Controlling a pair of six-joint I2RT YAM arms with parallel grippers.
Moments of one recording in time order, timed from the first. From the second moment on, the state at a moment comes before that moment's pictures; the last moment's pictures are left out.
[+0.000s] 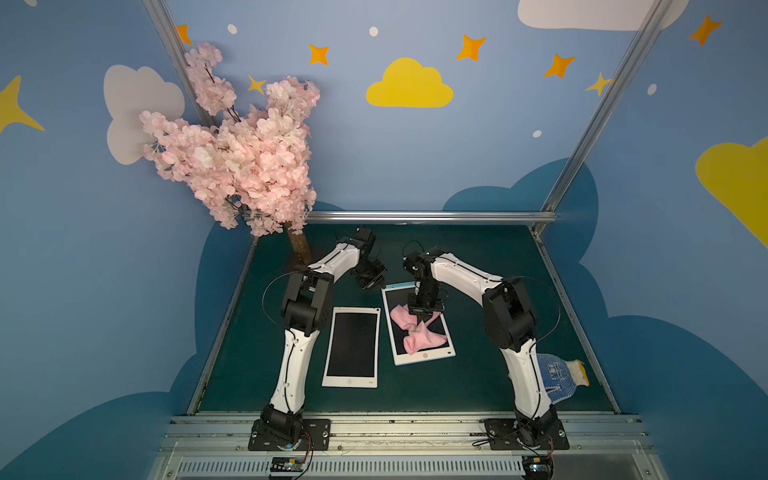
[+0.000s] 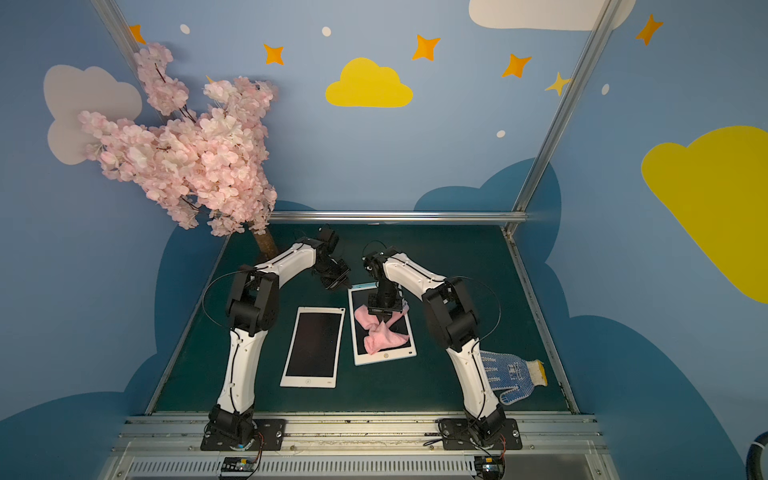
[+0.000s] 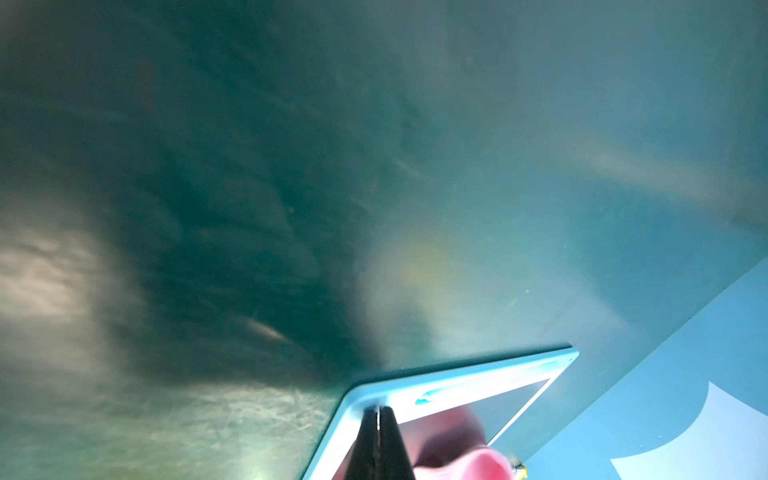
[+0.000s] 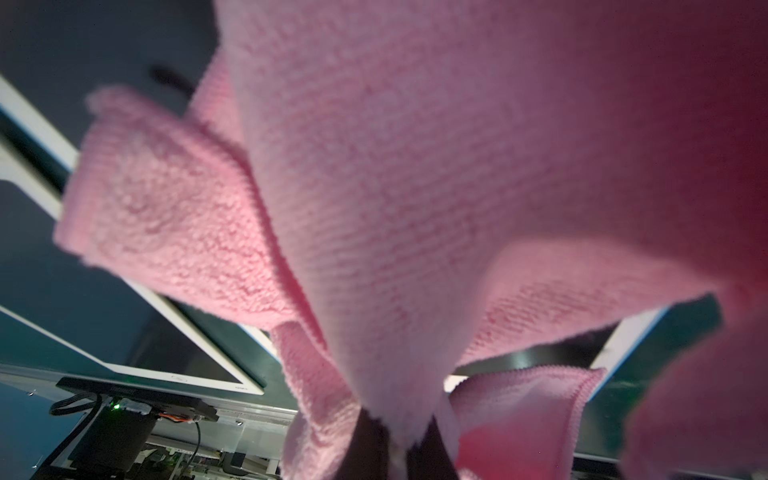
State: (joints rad) left arm -0.32 2.34 1.89 -0.87 0.45 -0.95; right arm 0.66 2.23 1.80 -1.34 -0.28 0.61
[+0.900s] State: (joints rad) left arm -0.32 2.34 1.88 -0.86 0.45 -0.94; right arm 0.78 2.09 1.52 -1.17 -0.29 0.61
